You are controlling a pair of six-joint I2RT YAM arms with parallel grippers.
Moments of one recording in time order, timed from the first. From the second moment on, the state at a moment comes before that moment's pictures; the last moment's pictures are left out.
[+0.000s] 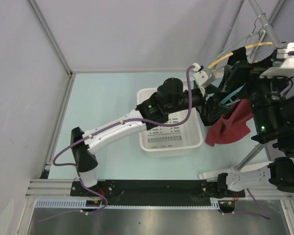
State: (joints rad) left arm -1.11 1.77 1.84 0.05 0.24 -0.16; right arm 1.34 1.16 2.09 -0.60 1.33 -0.27
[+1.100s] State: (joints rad) left arm -1.09 2.03 2.23 -0.07 0.30 -0.29; right arm 1.52 1.05 1.78 0.27 1.49 -0.95
